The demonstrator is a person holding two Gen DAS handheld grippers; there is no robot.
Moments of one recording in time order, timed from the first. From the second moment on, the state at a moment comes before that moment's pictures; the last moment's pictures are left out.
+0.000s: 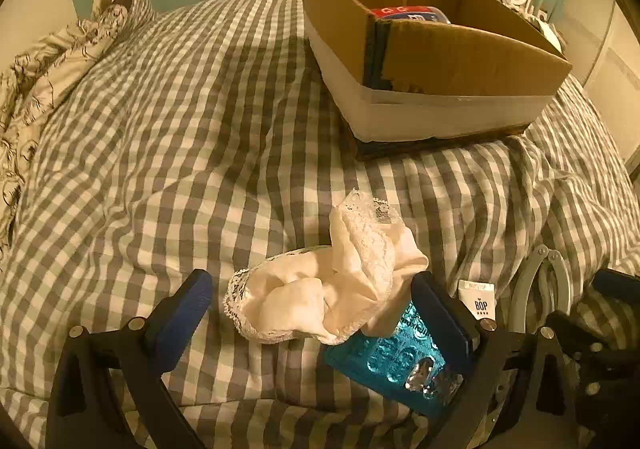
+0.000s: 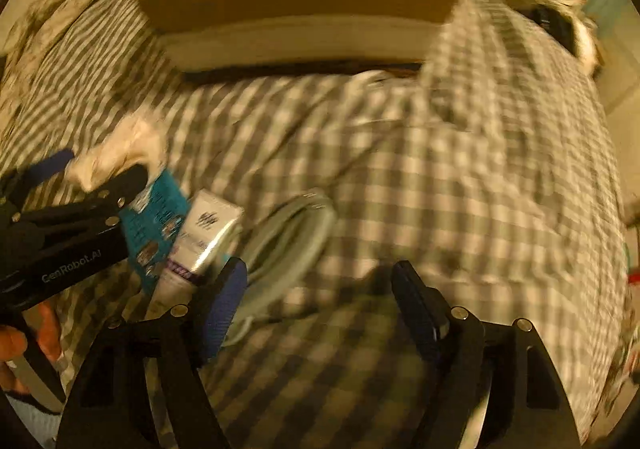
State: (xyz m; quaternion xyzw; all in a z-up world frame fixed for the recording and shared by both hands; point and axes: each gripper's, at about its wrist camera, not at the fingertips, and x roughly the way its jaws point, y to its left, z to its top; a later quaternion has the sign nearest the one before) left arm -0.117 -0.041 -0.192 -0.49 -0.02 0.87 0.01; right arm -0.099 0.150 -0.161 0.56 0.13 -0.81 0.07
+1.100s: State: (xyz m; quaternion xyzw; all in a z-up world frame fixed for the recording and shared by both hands) left arm -0.075 -0.055 -0.156 -0.49 -0.05 0.87 0.03; right arm -0.081 0.111 -0.140 0.50 0.15 -0.84 0.17
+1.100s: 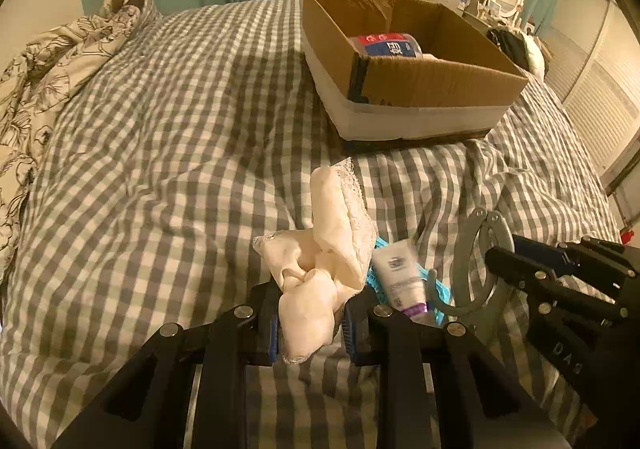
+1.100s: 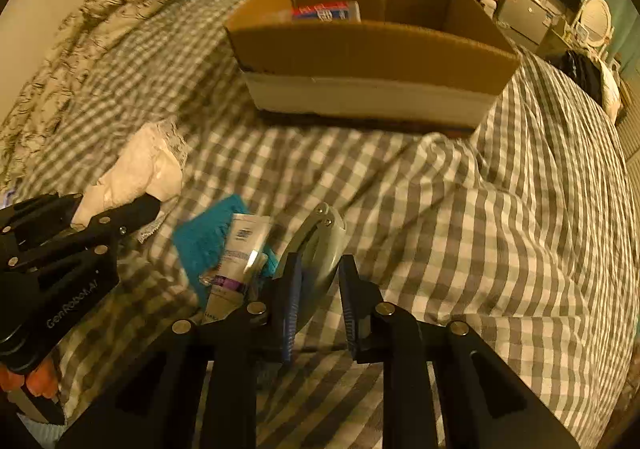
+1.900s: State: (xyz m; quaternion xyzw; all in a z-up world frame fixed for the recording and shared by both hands) left arm -0.093 -0.020 -0.051 -0.41 -0.02 0.91 0.05; right arm -0.103 0.142 0.030 0.32 0.09 -0.92 0.18
